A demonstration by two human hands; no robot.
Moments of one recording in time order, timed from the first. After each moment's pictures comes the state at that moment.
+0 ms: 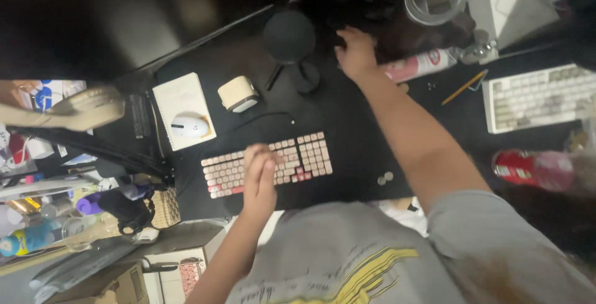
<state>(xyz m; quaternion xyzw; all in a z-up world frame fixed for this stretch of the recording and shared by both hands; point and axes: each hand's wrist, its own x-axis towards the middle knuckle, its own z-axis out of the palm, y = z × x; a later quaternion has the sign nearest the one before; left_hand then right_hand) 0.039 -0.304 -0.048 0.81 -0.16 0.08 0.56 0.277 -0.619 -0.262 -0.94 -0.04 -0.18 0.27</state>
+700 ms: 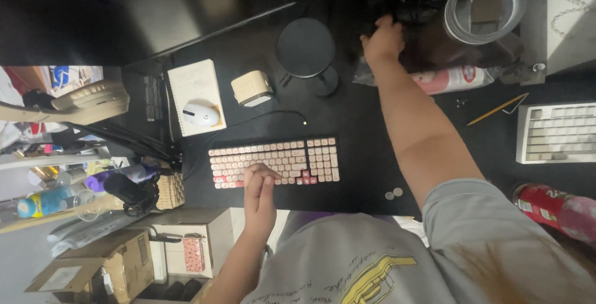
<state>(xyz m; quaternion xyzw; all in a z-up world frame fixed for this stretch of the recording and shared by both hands) 0.007 -0.301 -0.076 0.83 0.03 0.03 0.56 0.333 -0.613 -0.278 -0.93 0.21 0.00 0.29</state>
